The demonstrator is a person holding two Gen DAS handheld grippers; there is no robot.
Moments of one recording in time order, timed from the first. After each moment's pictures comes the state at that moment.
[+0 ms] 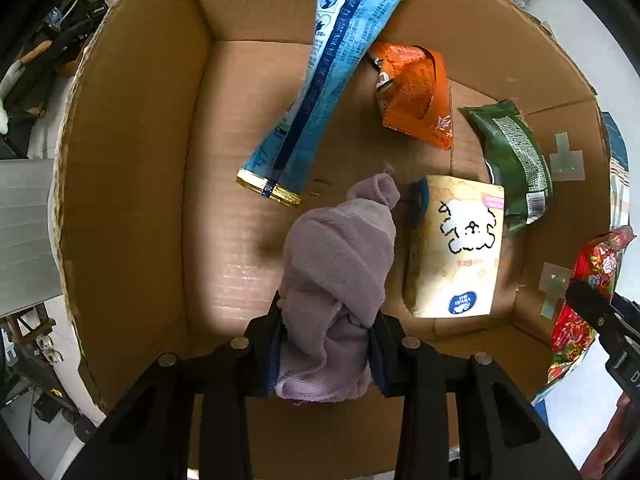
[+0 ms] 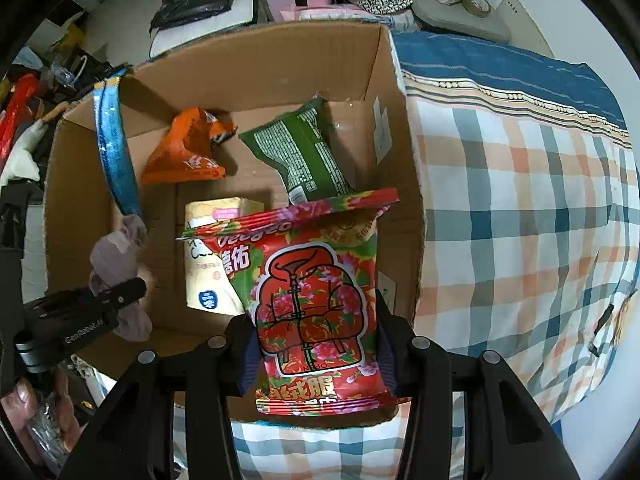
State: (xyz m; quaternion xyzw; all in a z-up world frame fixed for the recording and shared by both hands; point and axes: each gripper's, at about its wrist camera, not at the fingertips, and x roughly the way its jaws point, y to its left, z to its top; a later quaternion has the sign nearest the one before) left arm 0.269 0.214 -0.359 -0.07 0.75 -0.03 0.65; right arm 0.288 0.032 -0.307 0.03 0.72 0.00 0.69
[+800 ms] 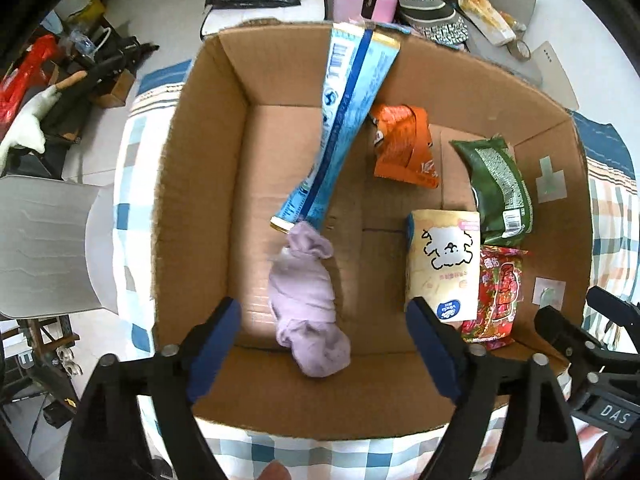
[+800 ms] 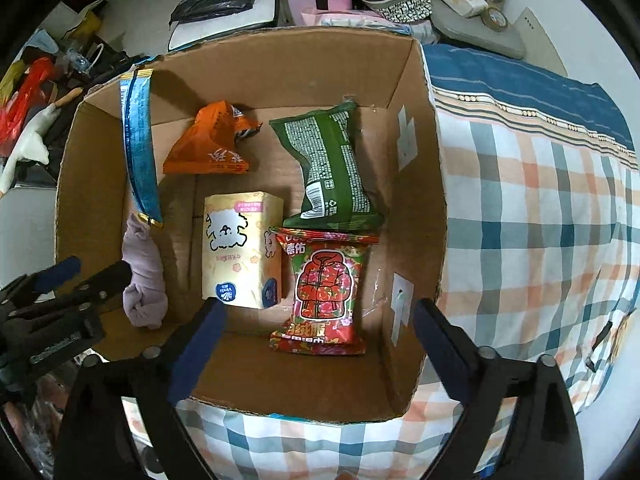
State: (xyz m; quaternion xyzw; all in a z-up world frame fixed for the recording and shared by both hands) left arm 0.259 0.193 -0.285 -0.03 0.70 0.01 0.71; right arm 0.281 0.047 -0.297 0.01 0.71 0.02 0.70
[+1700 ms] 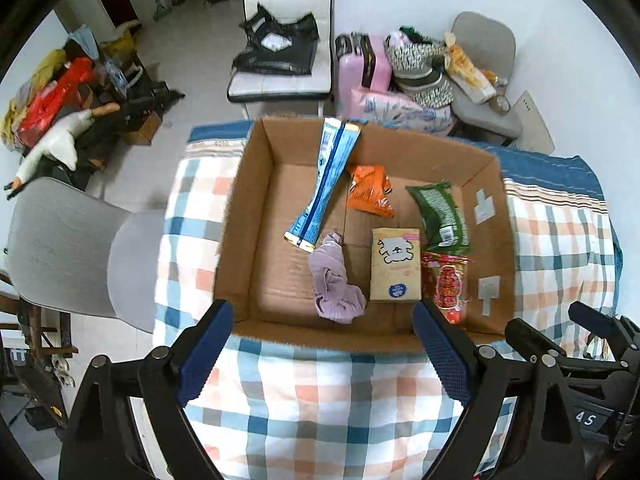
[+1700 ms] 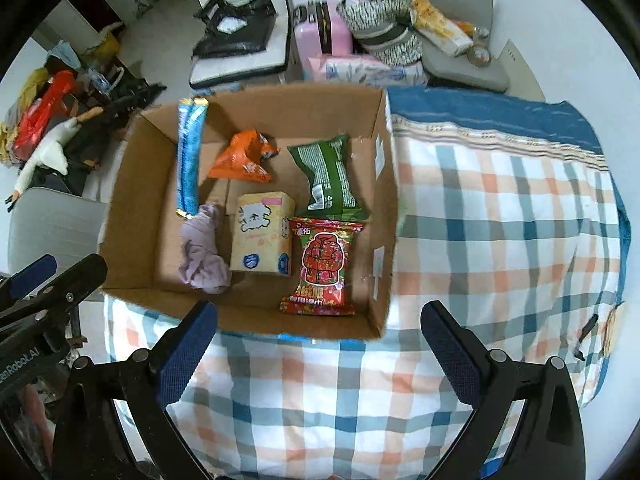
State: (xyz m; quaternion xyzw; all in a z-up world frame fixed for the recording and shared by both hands) left arm 0.187 0.190 -0.177 -0.03 0.60 0.04 0.80; right arm 0.217 0.035 -0.203 0.01 0.65 0.03 0.76
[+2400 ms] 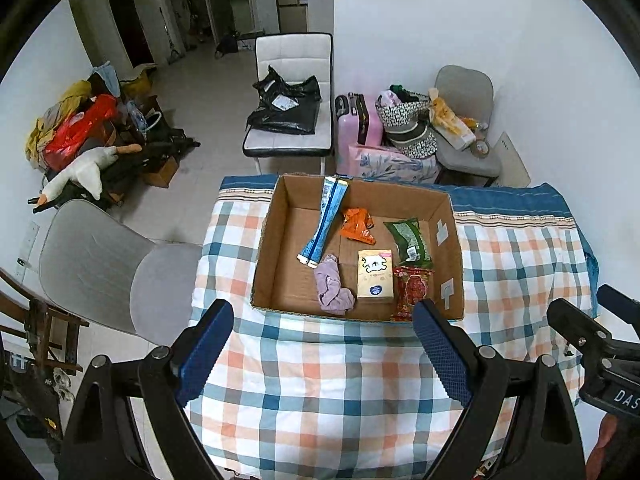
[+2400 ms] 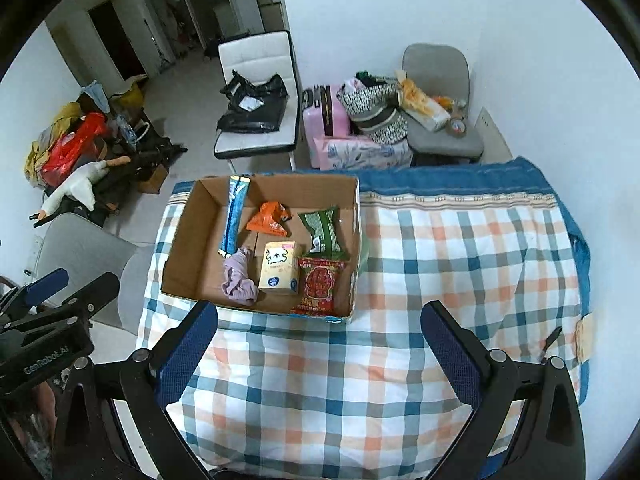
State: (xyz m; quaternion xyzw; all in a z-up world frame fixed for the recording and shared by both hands) left arm 0.102 0.179 -0.065 -0.03 0.52 0.05 0.85; right arm 0.121 0.012 -0.044 0.01 0.53 0.04 0.85
